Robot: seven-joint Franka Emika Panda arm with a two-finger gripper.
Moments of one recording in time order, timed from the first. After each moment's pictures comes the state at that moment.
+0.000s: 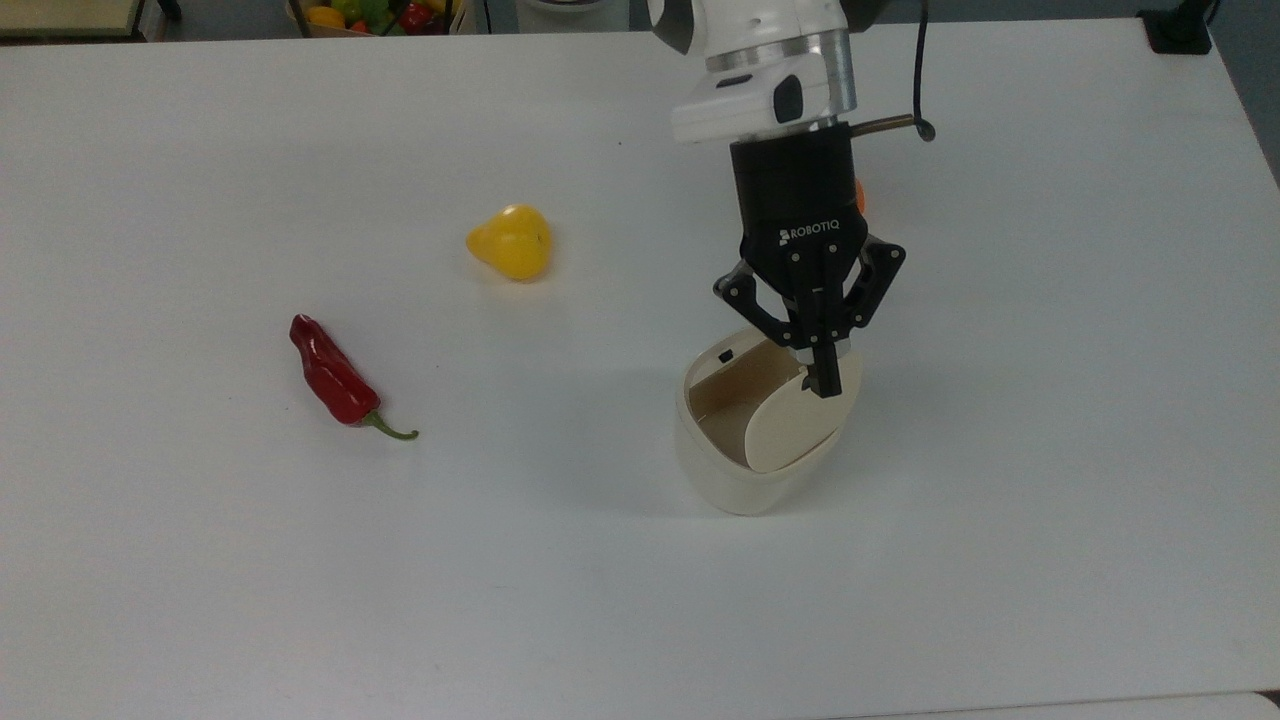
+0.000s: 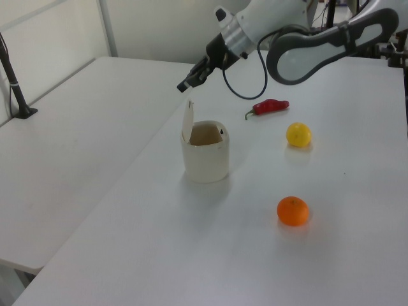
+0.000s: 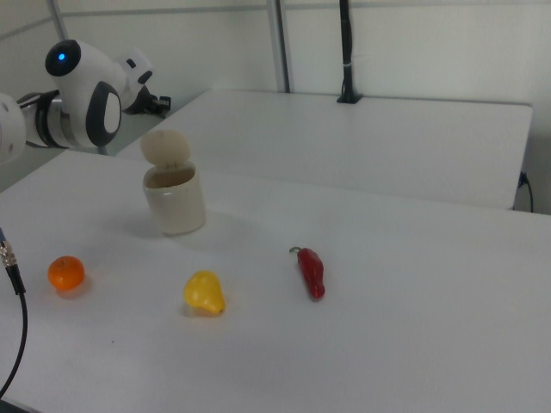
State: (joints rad) arm 0.32 0.47 0.02 -1.49 -0.02 2.85 0.01
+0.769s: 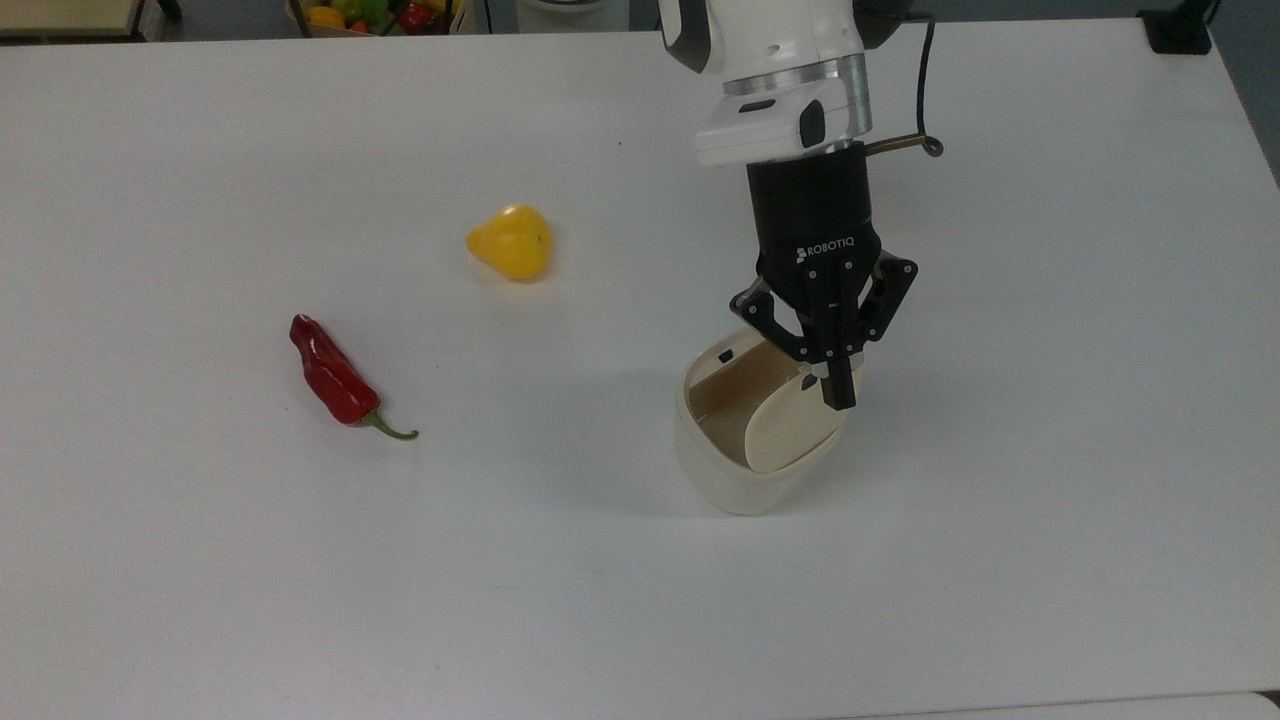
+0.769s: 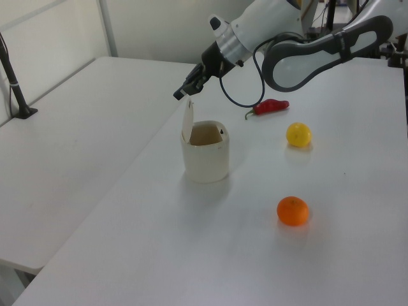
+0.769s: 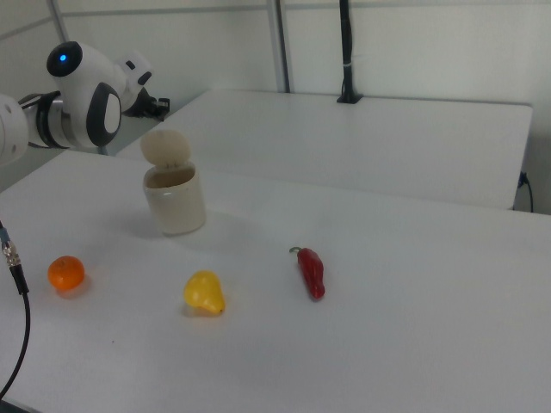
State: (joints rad) arm 0.33 0.50 0.02 -1.45 -0.02 2.82 -0.03
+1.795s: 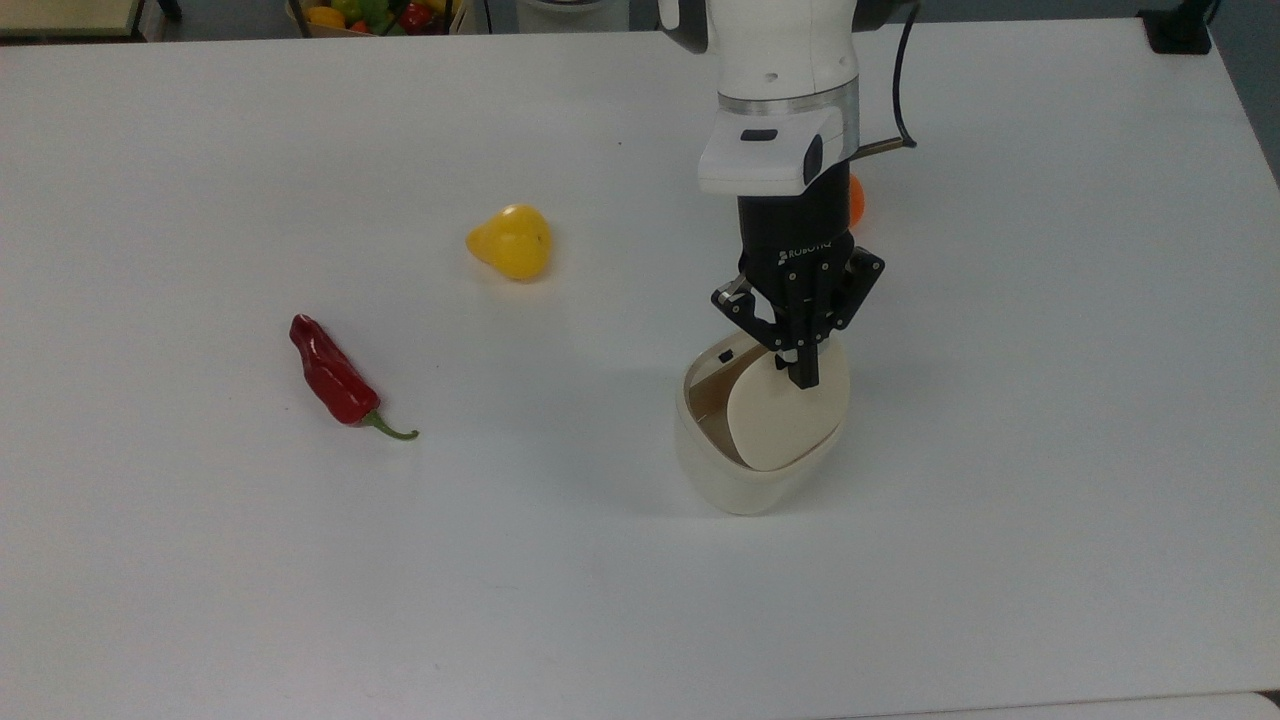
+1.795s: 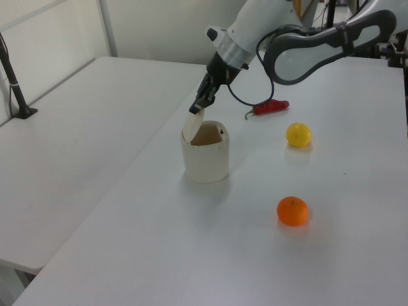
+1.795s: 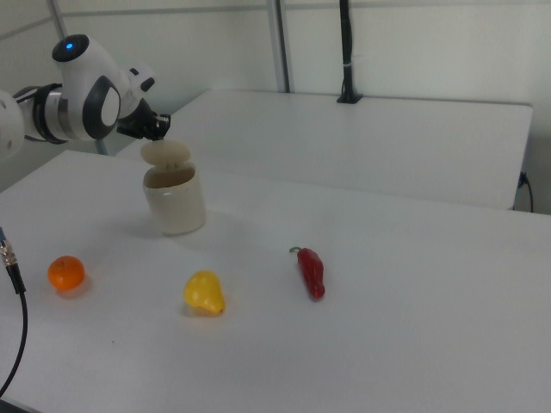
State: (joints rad) arm 0.33 0.48 0.01 -1.44 -0.02 2.55 -0.11
